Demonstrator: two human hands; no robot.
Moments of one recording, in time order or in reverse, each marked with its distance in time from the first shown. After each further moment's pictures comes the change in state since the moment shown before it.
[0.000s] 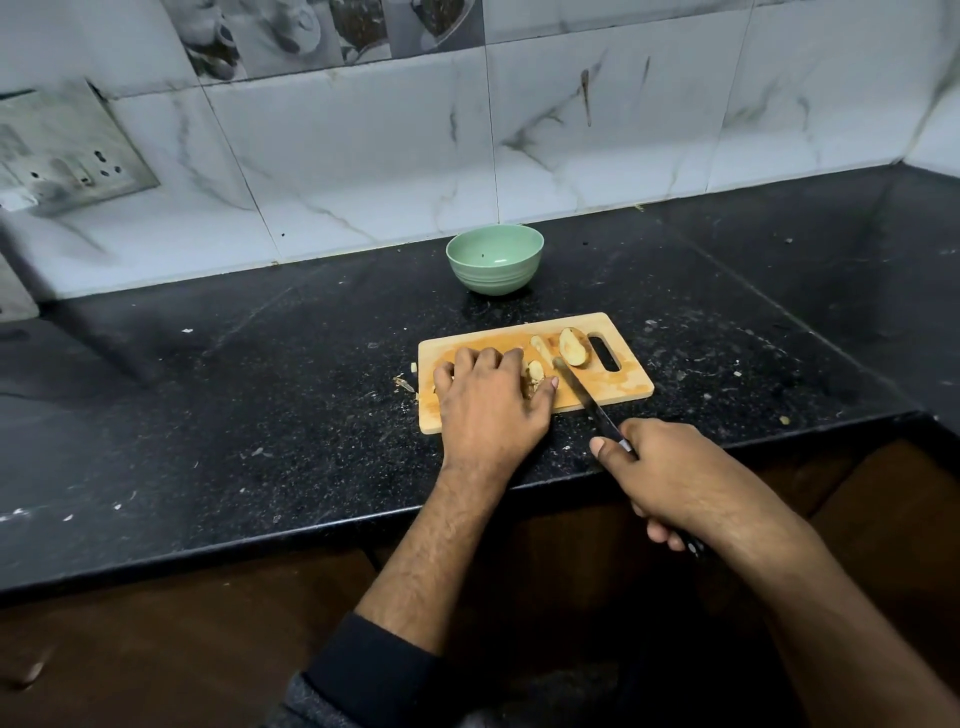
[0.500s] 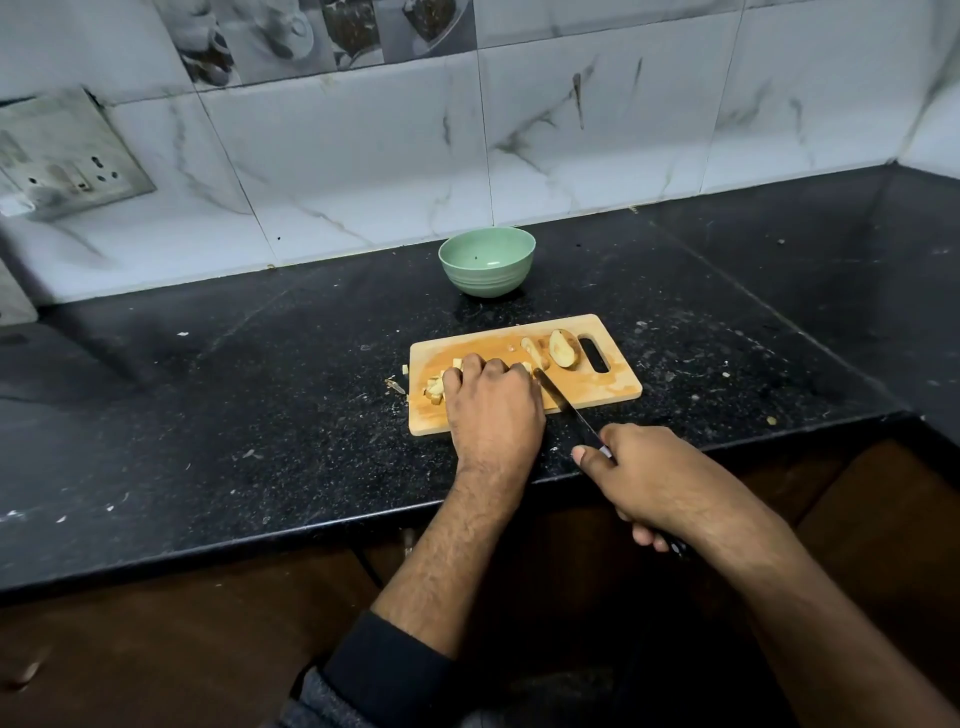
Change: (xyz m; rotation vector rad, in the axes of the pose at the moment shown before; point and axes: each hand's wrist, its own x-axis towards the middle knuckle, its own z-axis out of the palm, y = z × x) left_hand -0.001 0.027 0.002 0.150 -0.031 -0.052; right_hand 0.003 0.002 0.000 -0.048 -0.045 -0.042
